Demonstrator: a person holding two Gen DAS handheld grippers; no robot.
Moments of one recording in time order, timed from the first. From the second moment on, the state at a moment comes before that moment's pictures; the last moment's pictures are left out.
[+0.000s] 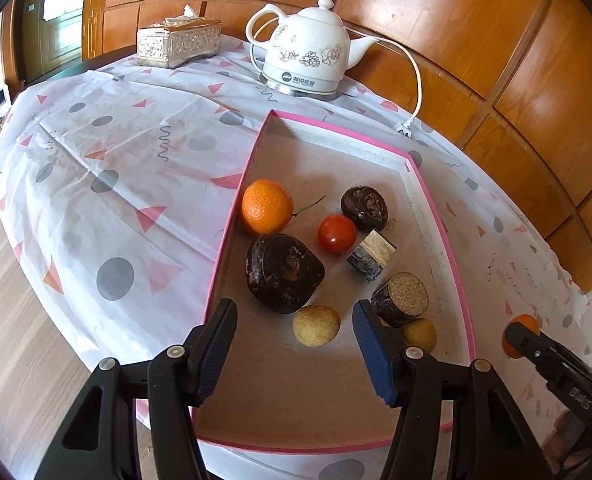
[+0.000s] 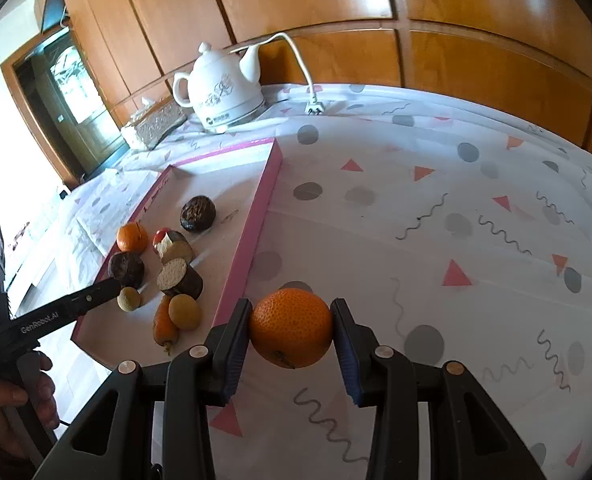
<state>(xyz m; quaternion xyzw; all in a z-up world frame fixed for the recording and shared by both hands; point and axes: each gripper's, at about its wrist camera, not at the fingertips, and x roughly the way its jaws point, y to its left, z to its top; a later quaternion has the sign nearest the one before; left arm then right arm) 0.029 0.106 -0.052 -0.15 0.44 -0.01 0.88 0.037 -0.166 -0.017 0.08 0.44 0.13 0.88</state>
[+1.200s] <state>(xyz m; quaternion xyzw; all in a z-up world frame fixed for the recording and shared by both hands) 0.019 0.128 -0.021 -0.15 0.40 0.02 0.91 0.060 -0.061 -0.022 -0.05 0.43 0.24 0.87</state>
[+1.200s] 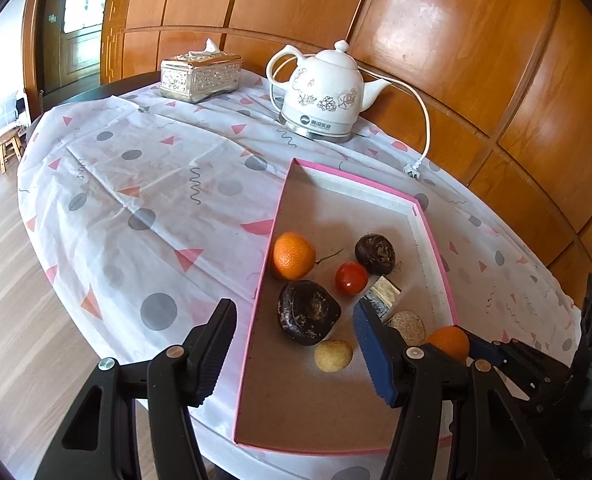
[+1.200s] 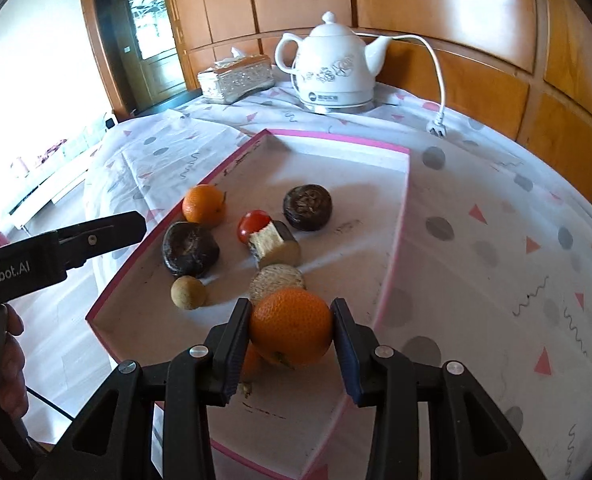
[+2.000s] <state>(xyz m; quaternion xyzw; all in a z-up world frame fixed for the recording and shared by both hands) 0.003 0.122 -0.008 -0.13 0.38 0.03 0.92 0.056 -0.062 -0.014 -0.03 0.41 0.23 0.88</state>
